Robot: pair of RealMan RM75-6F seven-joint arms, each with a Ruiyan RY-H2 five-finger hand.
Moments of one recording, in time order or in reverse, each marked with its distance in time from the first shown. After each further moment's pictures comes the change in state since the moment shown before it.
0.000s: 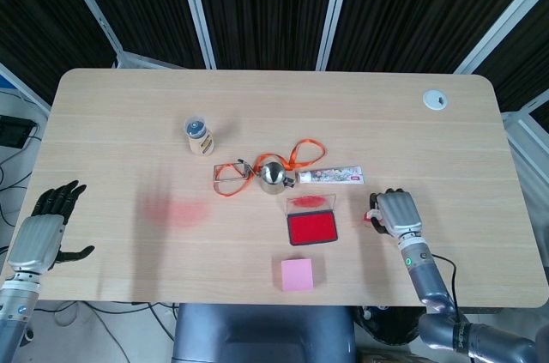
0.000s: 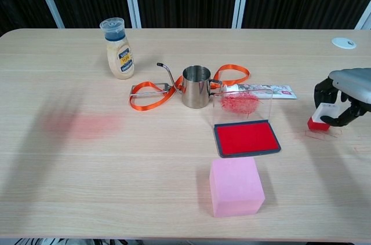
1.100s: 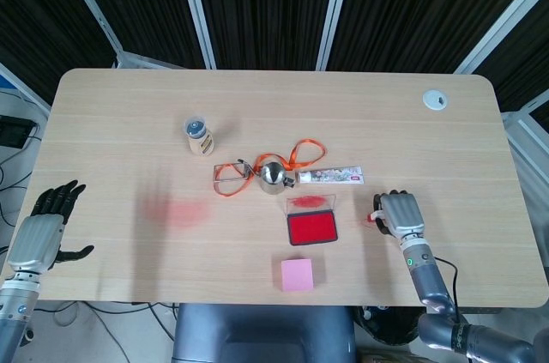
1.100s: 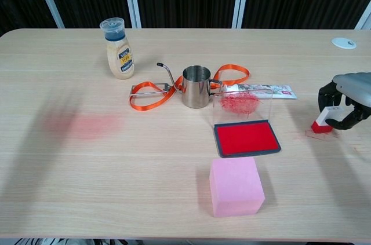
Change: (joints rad) left arm 0.000 -0.003 -0.002 0.002 -0.003 0.001 0.005; right arm -0.022 -0.026 0.016 0.039 0.006 -0.014 -0.011
